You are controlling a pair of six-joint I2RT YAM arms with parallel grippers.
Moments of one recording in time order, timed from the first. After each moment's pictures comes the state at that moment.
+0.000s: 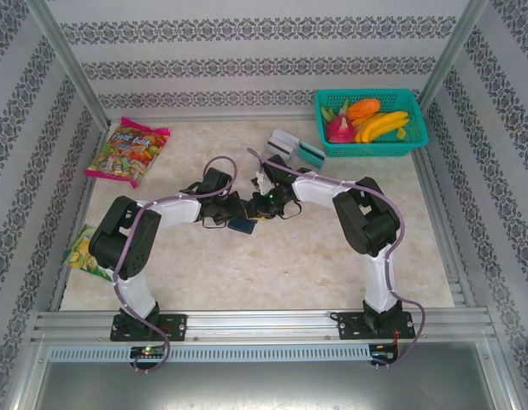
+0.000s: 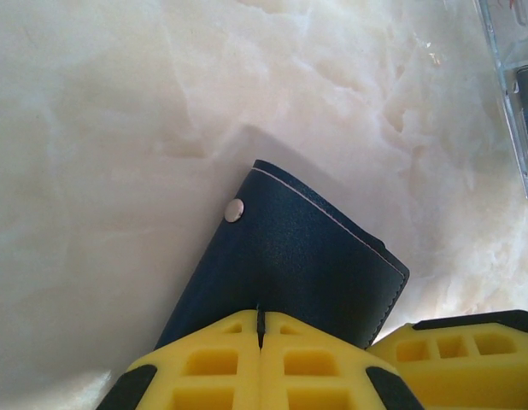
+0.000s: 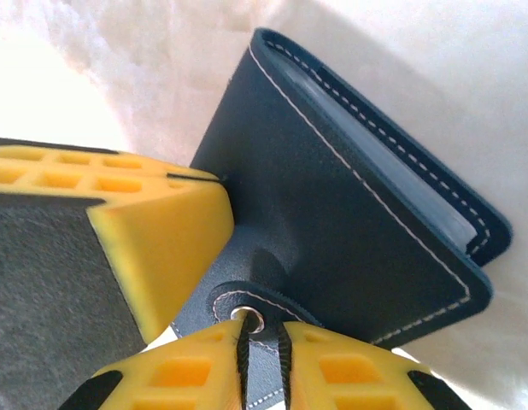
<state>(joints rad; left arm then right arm) -0.44 1.79 0.97 -0.16 0.26 -0.84 0.59 2.07 1.39 -0.48 -0.59 0.49</state>
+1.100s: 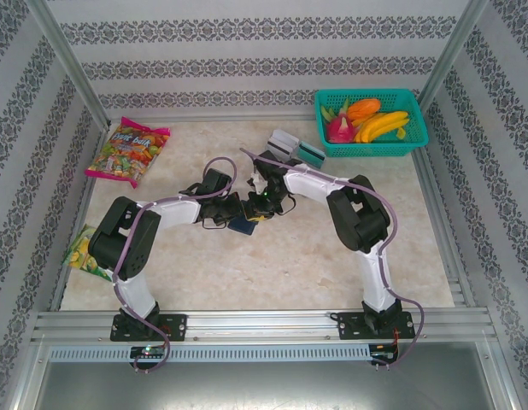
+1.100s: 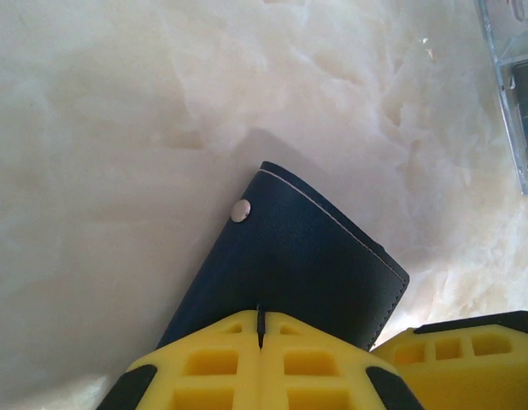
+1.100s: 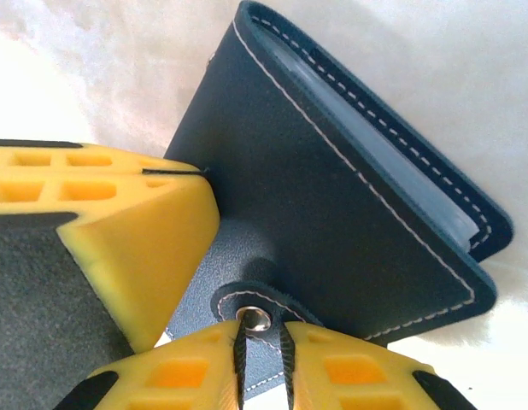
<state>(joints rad) -0.44 1.79 0.95 -0.13 0.27 -0.85 0.61 2.16 1.59 -0.77 -0.53 0.44</state>
